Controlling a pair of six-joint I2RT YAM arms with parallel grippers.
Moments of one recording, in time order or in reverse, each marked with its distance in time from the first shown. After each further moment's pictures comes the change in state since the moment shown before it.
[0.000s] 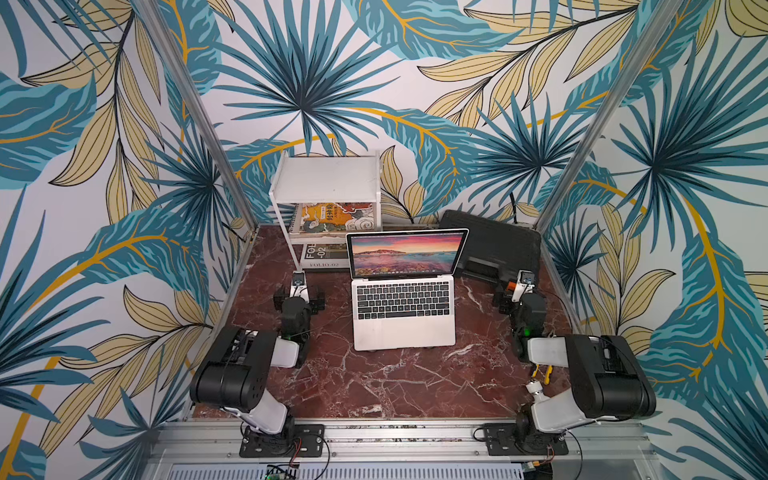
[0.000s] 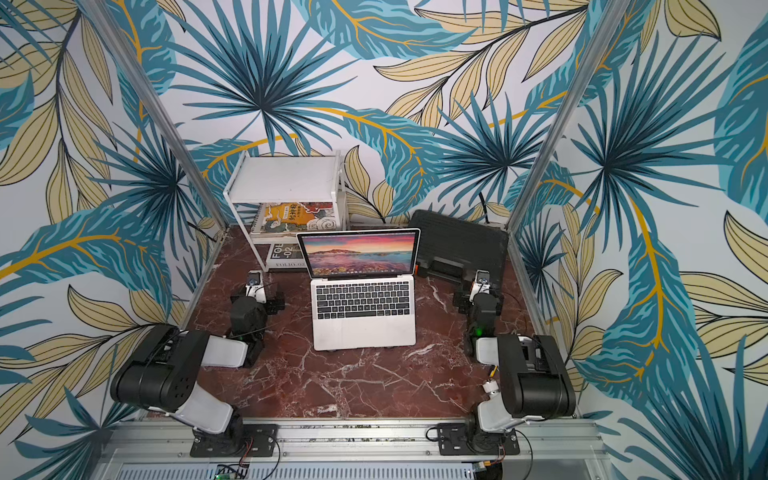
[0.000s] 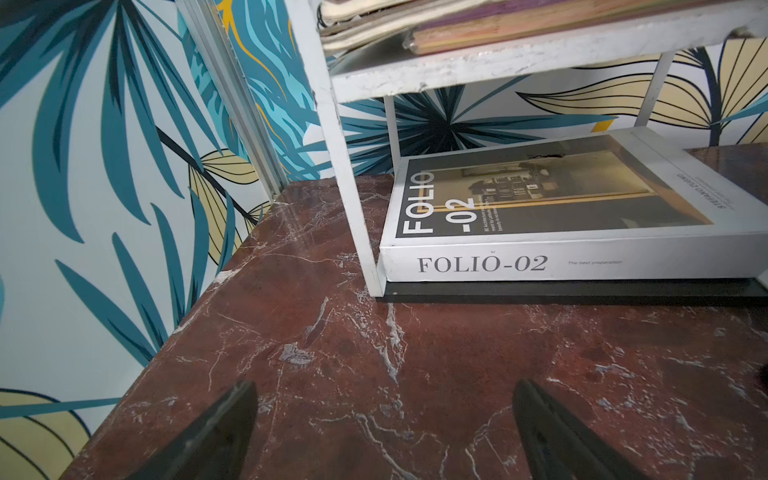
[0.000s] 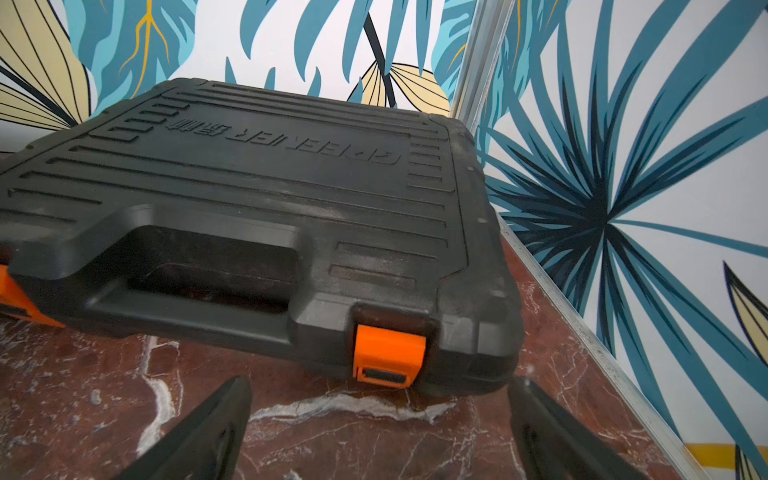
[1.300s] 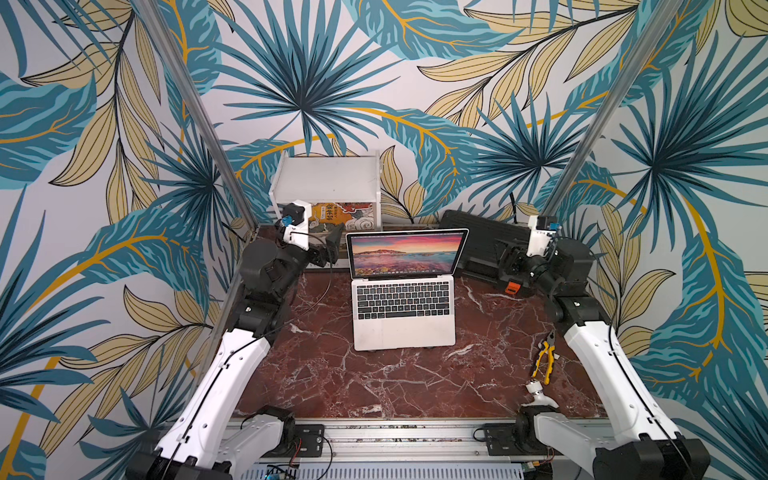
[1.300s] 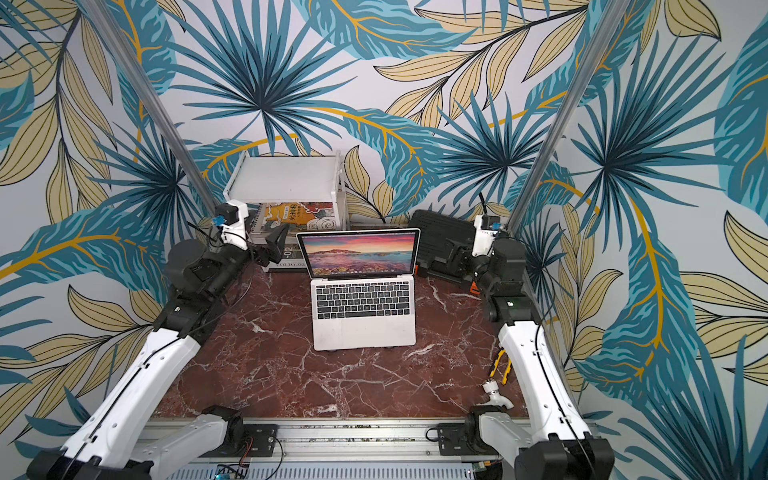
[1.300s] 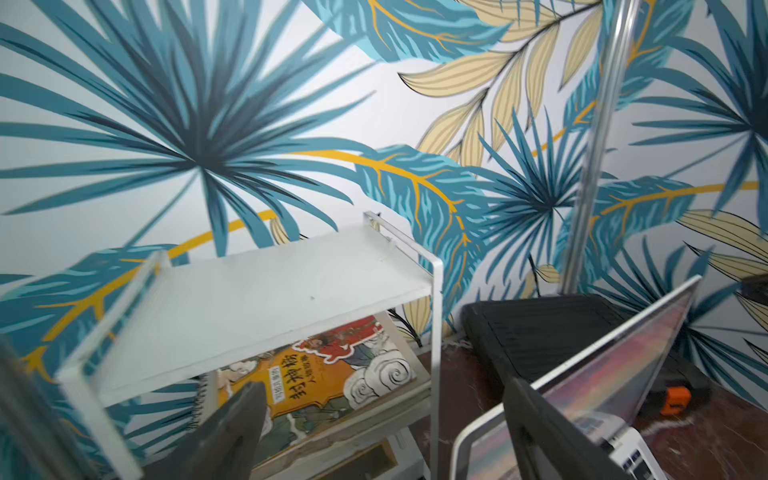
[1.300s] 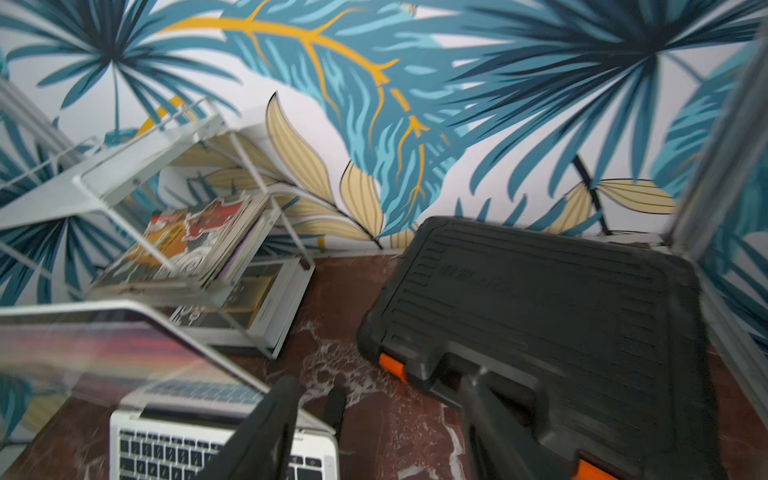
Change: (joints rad) left arm -0.122 -0.505 0.739 -0.980 0.534 -0.047; right arm 0.105 -0.411 0.671 -1.076 -0.499 0.235
